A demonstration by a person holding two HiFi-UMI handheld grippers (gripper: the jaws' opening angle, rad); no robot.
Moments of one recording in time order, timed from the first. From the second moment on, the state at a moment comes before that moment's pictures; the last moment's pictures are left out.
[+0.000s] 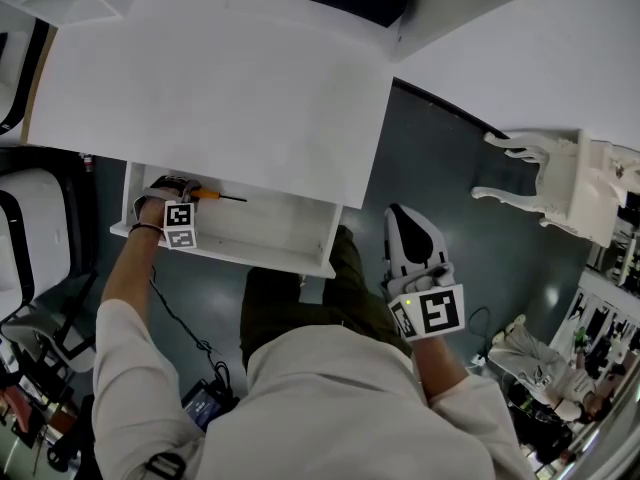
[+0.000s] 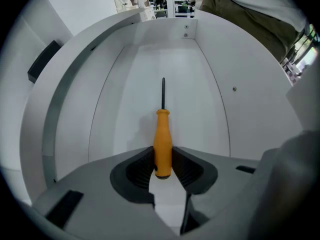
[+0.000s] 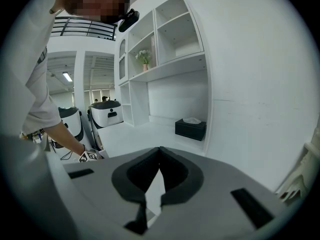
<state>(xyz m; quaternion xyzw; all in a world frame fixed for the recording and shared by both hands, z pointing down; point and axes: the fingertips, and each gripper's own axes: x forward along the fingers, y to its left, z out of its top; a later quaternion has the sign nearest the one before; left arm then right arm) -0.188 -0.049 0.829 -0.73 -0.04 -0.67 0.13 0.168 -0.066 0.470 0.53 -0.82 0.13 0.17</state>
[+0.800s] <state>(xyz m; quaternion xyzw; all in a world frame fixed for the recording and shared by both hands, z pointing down) -0.189 -0.054 0.807 -0.74 0.01 -0.66 0.10 0.157 -0.076 0.464 0.50 -0.84 0.13 0.17</state>
